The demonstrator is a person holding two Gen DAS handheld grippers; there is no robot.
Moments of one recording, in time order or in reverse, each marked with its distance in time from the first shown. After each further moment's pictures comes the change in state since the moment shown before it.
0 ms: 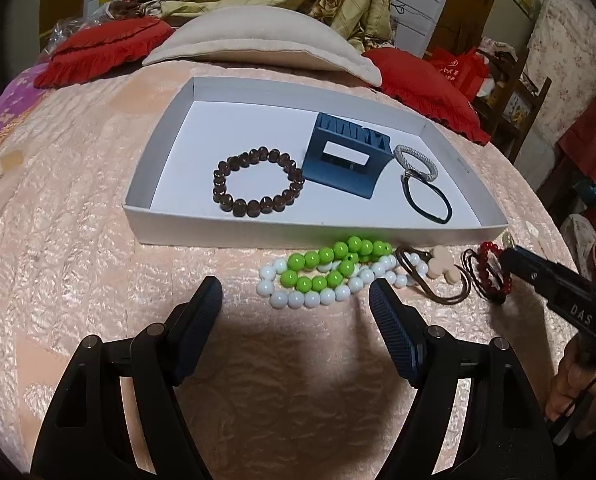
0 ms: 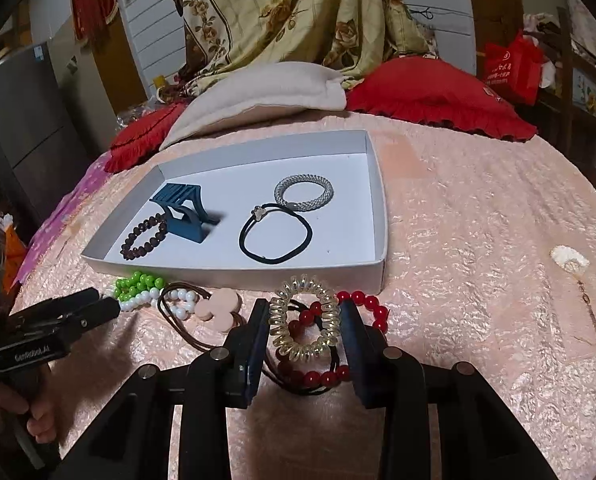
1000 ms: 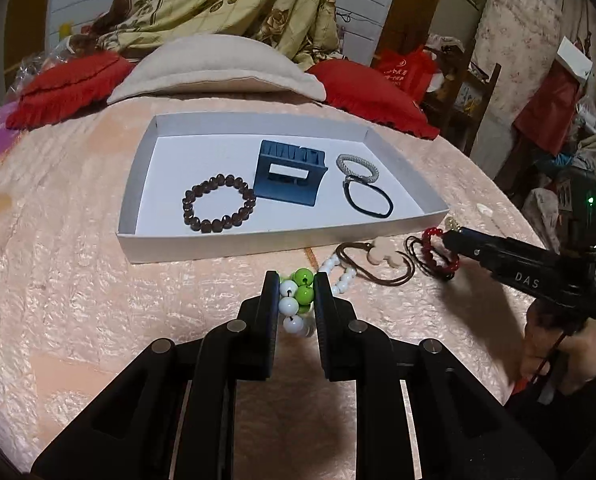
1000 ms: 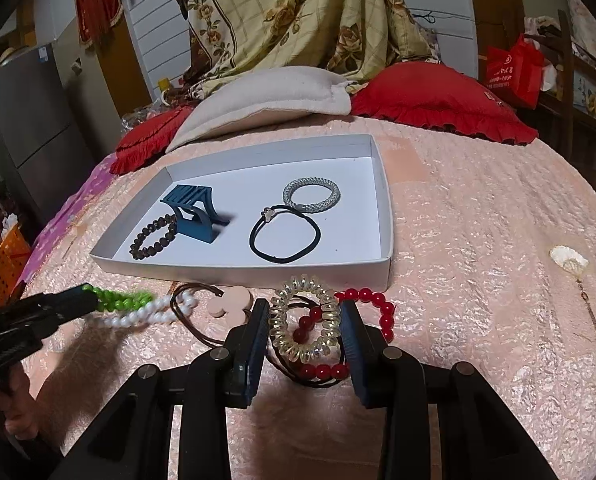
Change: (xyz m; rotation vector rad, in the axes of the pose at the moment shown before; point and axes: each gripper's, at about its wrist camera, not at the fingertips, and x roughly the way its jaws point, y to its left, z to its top) left arm -0.041 -0.010 -0.010 0.130 -0.044 -0.110; right arm -0.009 0.004 -0.003 0.001 -0.020 0.010
